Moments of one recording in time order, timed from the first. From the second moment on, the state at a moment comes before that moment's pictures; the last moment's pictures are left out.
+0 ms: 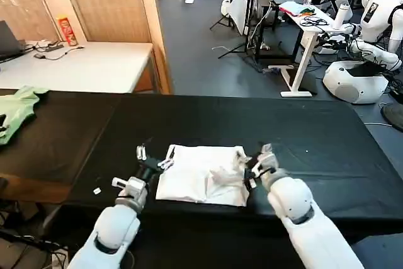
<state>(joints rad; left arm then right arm) 1.23 -1.19 -0.29 -1.91 0.00 0.22 -0.05 -1.02 1.15 0.25 1.87 0.14 -0.64 0.09</state>
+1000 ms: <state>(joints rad) 1.28 -1.20 -0.33 -1.89 0.03 0.18 -0.05 -1.07 1.11 0.14 2.03 0.33 -0.69 -0.07</state>
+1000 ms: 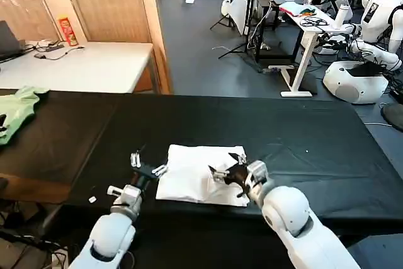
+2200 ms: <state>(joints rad) 1.34 -1.22 -0.37 -1.93 0.05 0.16 -0.05 -1.28 1.08 0.18 2.15 0.12 -0.57 -0.11</state>
